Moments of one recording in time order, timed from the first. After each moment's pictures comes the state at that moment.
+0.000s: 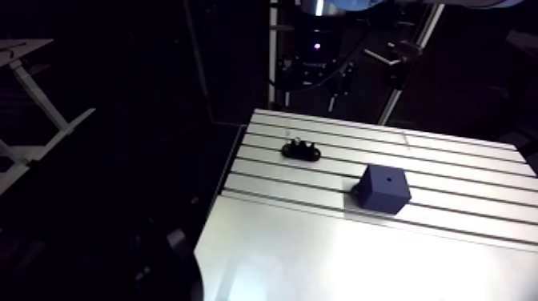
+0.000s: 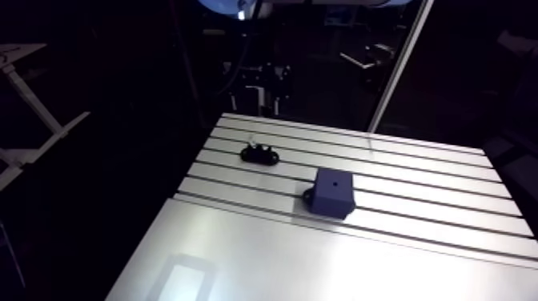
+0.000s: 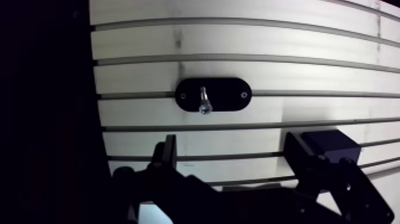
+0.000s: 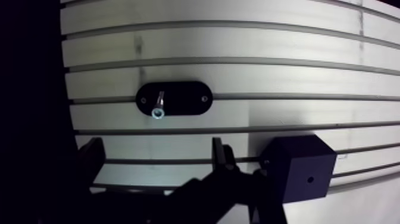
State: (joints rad) arm 0.19 -1.24 1.69 -2.08 -1.60 -1.38
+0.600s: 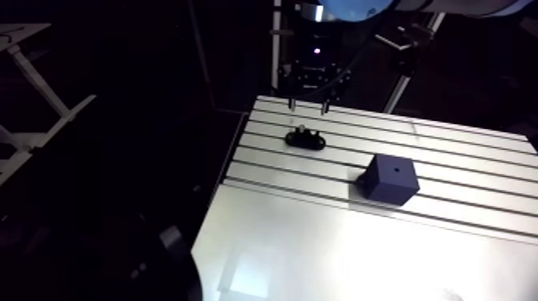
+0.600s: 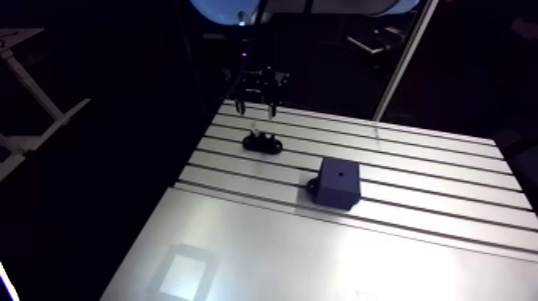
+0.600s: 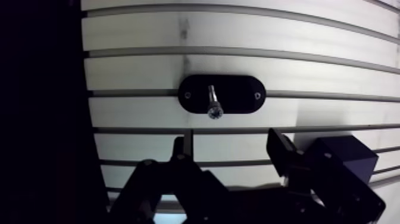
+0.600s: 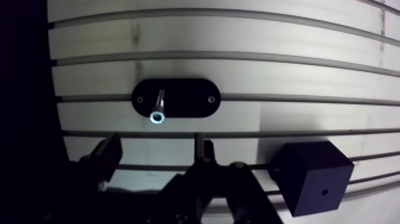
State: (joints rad) arm 0.20 -1.18 1.72 -2.12 -1.60 -1.39
